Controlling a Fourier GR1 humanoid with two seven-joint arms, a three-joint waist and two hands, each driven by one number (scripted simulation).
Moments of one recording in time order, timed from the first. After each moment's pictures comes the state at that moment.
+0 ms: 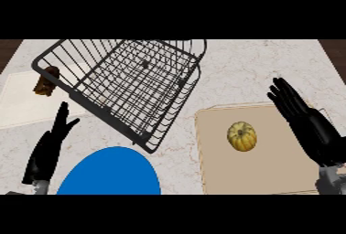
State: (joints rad) left arm 0.00 0.53 -0.29 -1.53 0.12 0.36 0.09; right arm -0.10 -0.46 0.15 -1.68 -0.38 0.05 0.06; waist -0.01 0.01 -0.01
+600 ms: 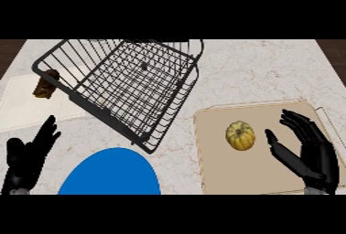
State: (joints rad) left arm 0.08 0.54 -0.17 -1.44 0.29 0.24 0.11; right arm 0.10 -0.25 0.06 -1.62 -0.18 -0.37 -0.15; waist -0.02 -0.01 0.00
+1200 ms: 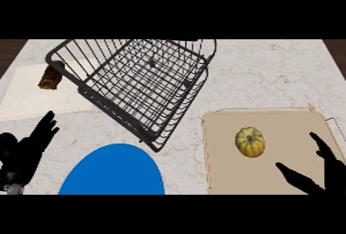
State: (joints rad) left arm 0.05 0.57 -0.15 -1.43 0.33 0.18 0.11; right arm 0.22 -0.54 0.21 -1.58 0.34 -0.47 0.35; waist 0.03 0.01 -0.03
